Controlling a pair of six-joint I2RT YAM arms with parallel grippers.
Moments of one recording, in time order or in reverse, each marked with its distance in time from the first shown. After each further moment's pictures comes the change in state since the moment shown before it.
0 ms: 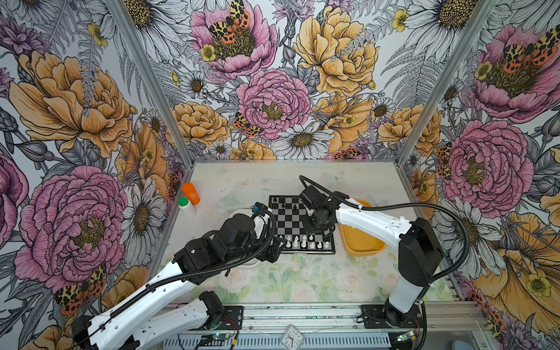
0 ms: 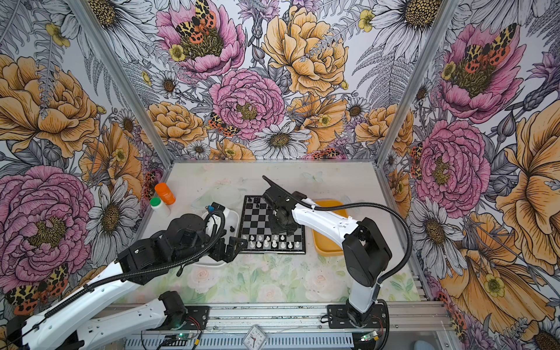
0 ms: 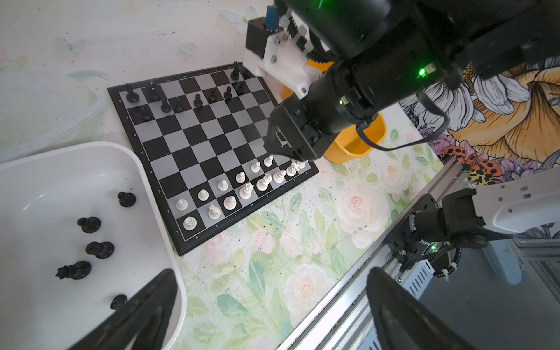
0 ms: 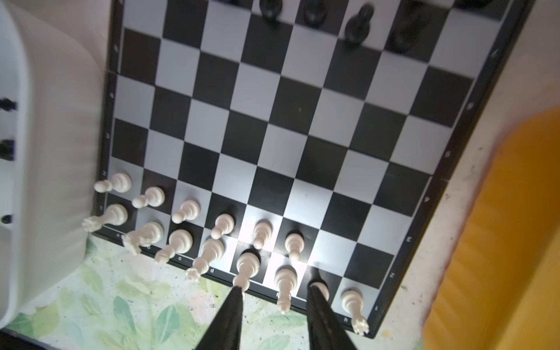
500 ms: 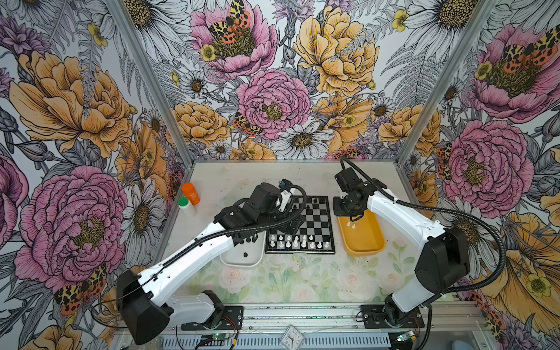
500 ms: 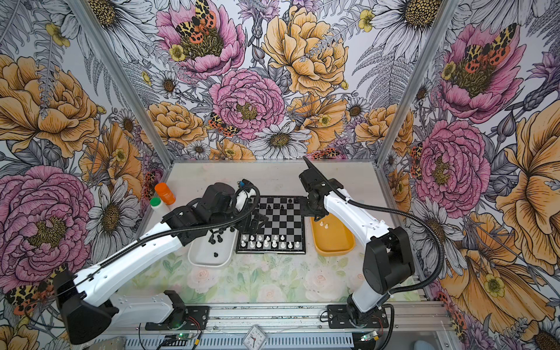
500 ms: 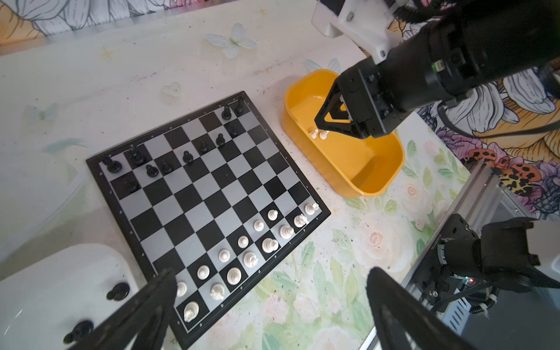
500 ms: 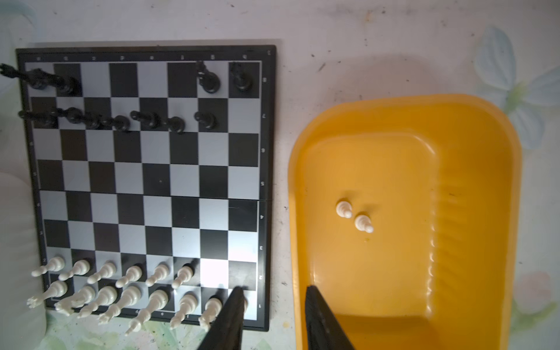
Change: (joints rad) left arm 0.114 0.458 0.245 0.184 0.134 0.190; right arm -0.308 -0.137 -0.066 -0.061 0.053 -0.061
